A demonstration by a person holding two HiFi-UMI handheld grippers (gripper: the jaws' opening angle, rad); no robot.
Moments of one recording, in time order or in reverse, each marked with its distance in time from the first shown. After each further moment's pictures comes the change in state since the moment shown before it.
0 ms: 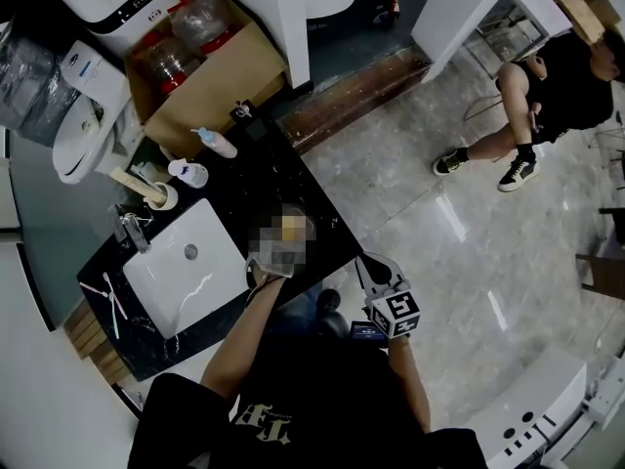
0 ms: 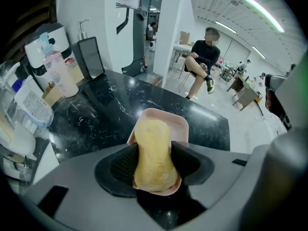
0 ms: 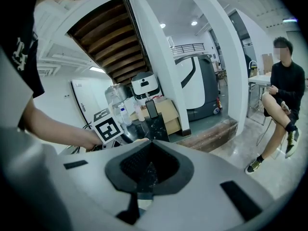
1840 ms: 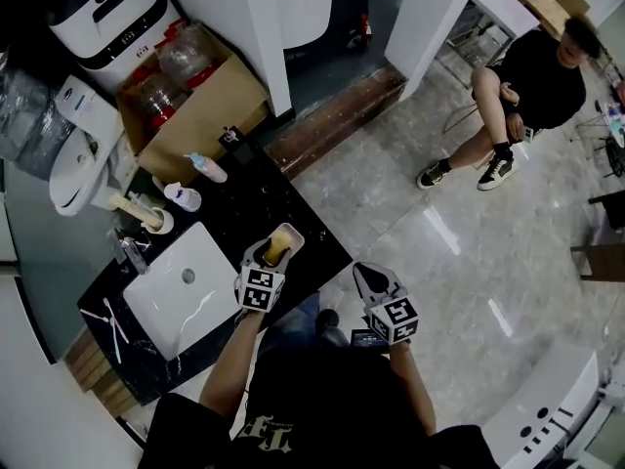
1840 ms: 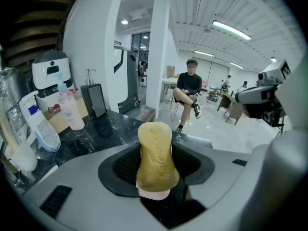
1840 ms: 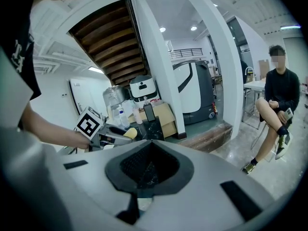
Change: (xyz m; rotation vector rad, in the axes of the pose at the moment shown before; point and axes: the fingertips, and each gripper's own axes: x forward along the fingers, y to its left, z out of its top) left arm -0.069 -0.014 0.037 0.112 -0.435 -0.046; right arm -0.033 -0.001 0.007 -0.018 -0.035 -0.050
